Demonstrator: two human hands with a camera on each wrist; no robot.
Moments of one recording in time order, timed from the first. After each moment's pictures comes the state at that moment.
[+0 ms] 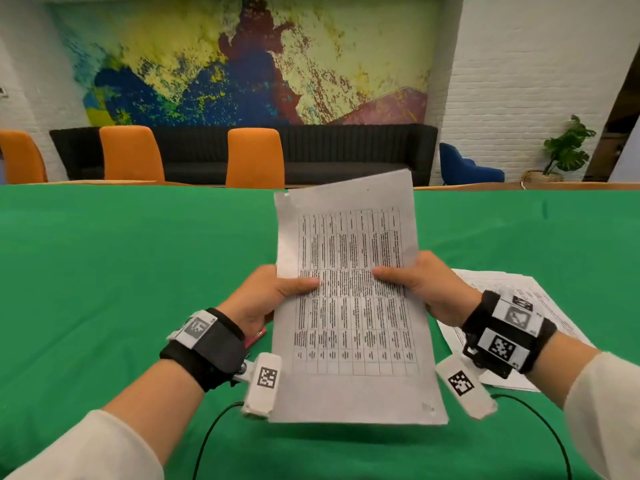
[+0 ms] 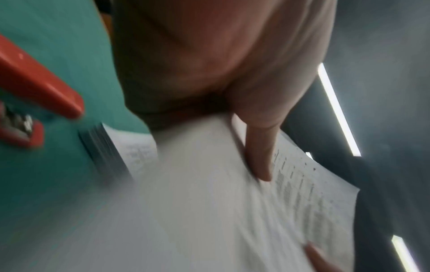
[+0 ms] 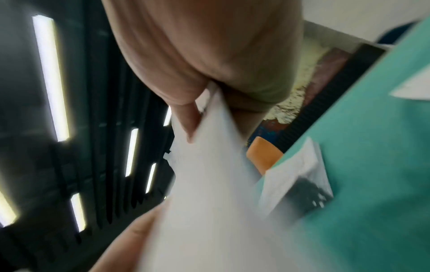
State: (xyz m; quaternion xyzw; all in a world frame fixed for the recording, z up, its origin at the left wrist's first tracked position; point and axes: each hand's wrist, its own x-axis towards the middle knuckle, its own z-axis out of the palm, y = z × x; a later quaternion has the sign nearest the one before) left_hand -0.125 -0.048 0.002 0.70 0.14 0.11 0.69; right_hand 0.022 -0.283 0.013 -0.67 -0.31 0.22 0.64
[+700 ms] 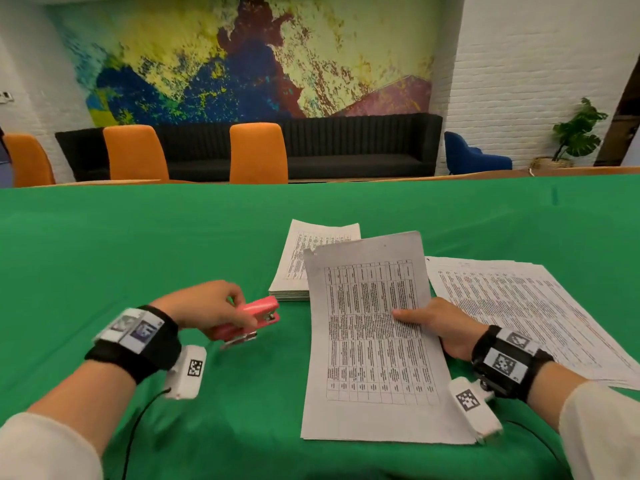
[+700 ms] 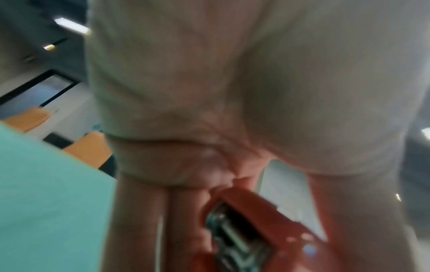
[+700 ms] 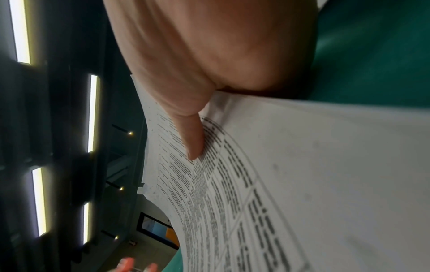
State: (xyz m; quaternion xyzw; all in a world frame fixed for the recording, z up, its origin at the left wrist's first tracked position) left_hand -0.171 0.046 0.003 0.94 0.23 -0.09 0.24; right_hand 0.032 -0.303 -0.062 -0.71 -0.17 0.33 0.60
